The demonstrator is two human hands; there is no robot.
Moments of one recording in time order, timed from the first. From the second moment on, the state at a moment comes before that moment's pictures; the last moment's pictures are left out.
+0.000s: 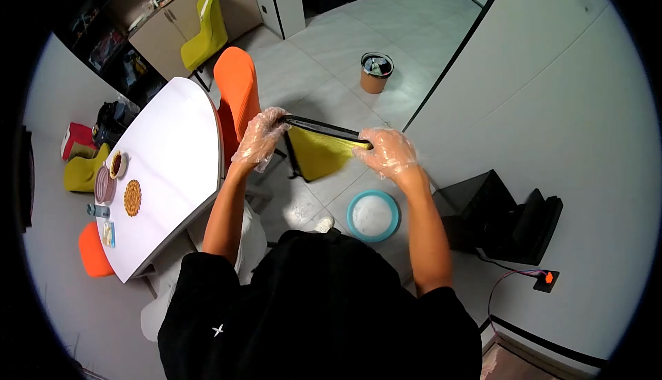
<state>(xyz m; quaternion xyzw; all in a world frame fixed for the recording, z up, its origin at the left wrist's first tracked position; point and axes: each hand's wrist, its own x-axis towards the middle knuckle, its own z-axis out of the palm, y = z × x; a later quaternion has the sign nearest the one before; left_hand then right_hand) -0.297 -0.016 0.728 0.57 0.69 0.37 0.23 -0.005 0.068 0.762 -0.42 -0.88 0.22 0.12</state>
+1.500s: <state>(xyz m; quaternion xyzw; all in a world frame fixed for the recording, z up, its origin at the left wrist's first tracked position) -0.385 0.062 0.679 0.20 0.47 0.57 0.64 -0.135 0.165 0.664 -0.27 -0.30 0.90 0.16</state>
